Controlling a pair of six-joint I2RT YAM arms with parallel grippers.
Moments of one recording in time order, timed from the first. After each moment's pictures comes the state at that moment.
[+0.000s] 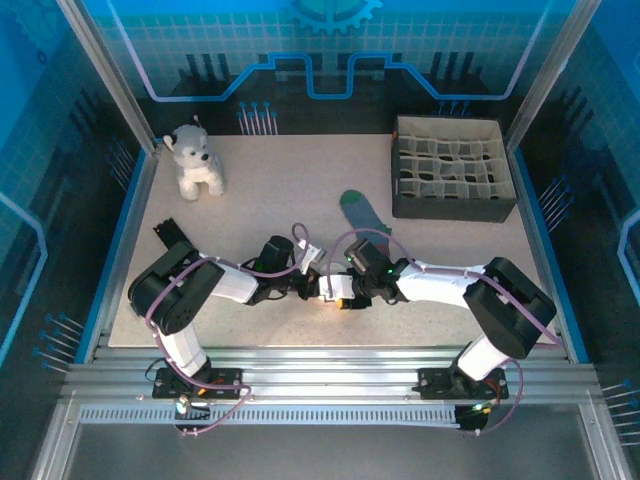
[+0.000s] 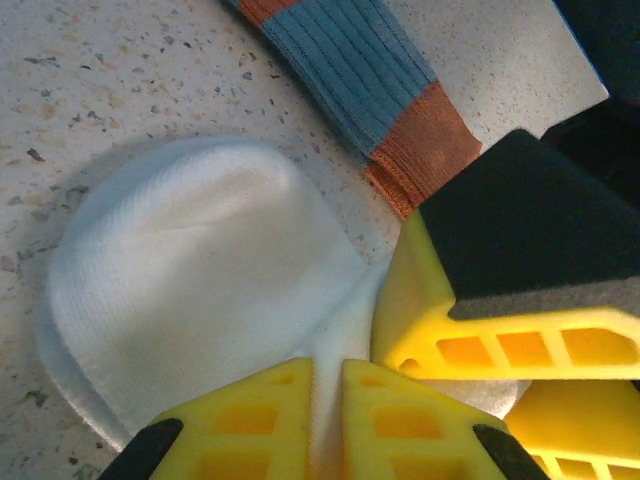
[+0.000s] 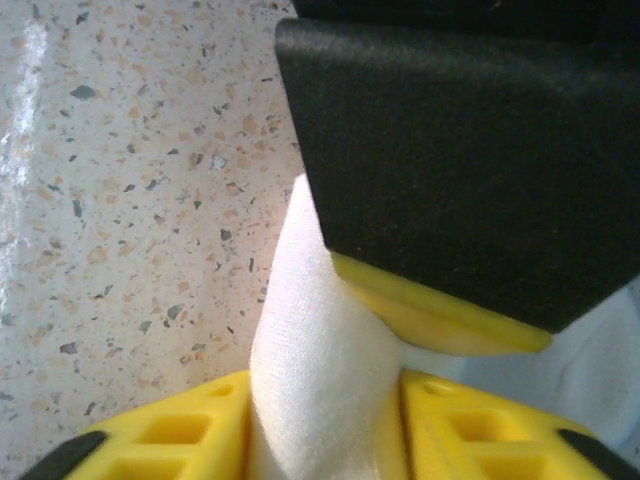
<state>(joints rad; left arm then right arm) -0.56 1.77 0.56 0.50 0.63 -0.30 0.77 1.60 0.76 -0.20 -0.20 -0.89</state>
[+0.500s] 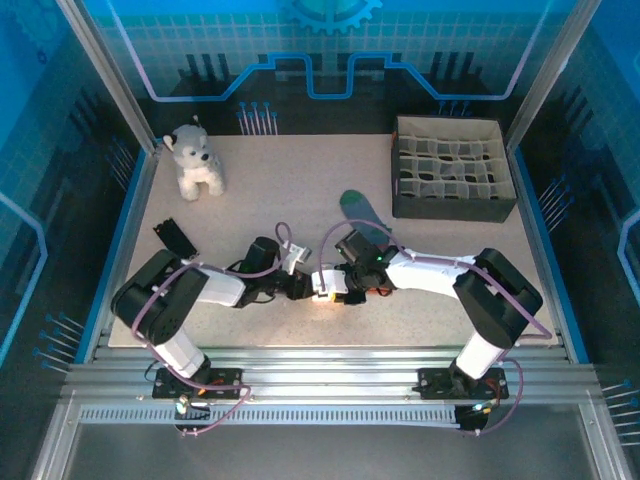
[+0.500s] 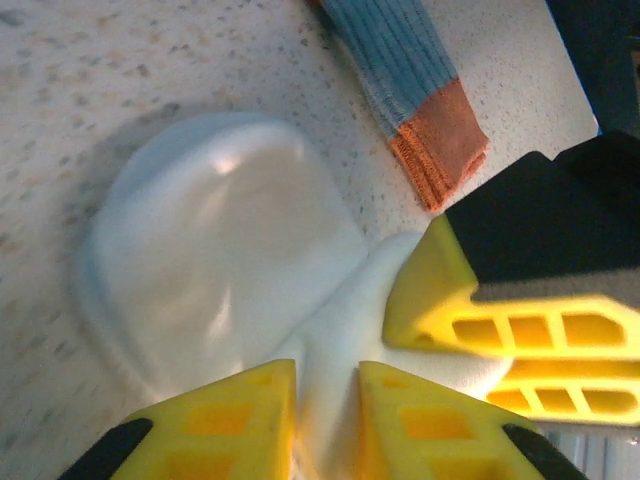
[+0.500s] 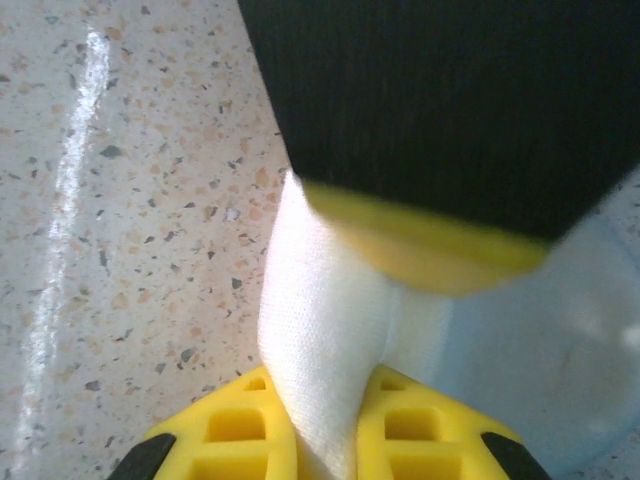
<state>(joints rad) -0.48 1.64 0.48 0.42 0.66 -0.38 0.76 1.67 0.90 -0.37 -0.28 -0.89</state>
